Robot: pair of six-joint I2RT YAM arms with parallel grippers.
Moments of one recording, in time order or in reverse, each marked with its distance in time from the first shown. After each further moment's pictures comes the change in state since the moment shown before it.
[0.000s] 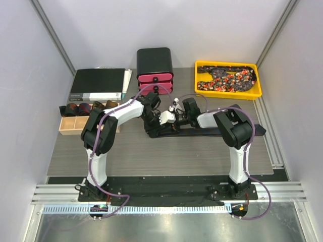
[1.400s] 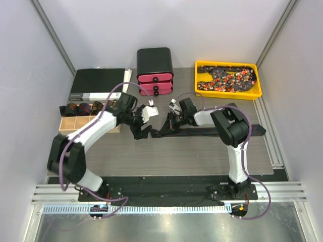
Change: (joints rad) left arm 0.127 -0.454 -0.338 0.172 0.117 -0.070; right arm 0.015 0.063 0.089 -0.182 0.102 -0.182
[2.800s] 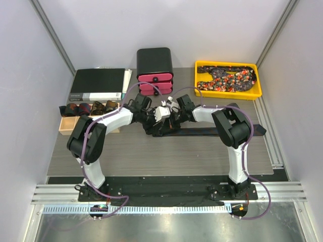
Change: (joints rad) left arm -0.071 0.245 0.043 0.284 -0.021 -0.064; right arm 0.019 -0.021 0.097 -0.208 0.070 -0.226
